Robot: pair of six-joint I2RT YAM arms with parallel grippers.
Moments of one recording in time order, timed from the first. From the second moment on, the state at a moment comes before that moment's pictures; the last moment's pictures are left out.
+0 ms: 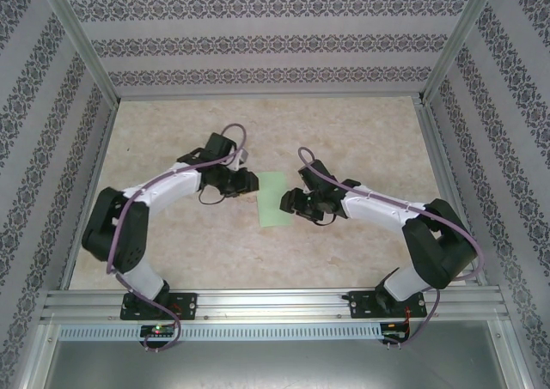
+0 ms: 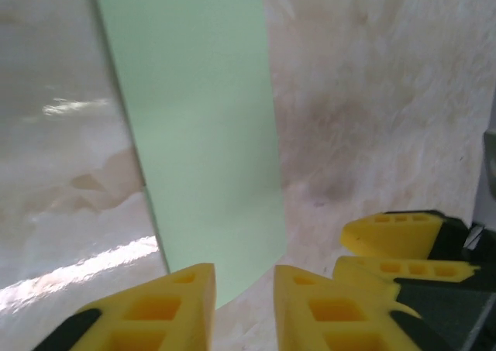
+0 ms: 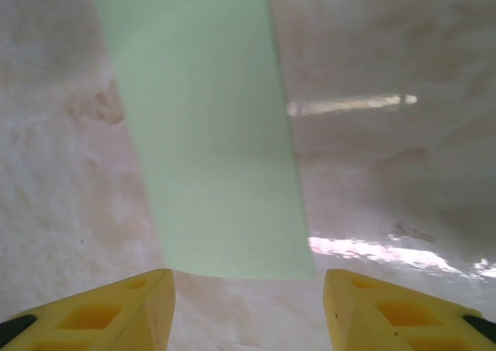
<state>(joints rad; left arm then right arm) -0.47 1.68 1.09 -0.46 0.52 -0.64 0.64 1.53 0.83 -0.34 -0.25 0.85</state>
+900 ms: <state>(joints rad) -0.53 1.93 1.14 -0.40 0.49 -0.69 0.63 1.60 0.79 -0.23 -0.30 0.90</state>
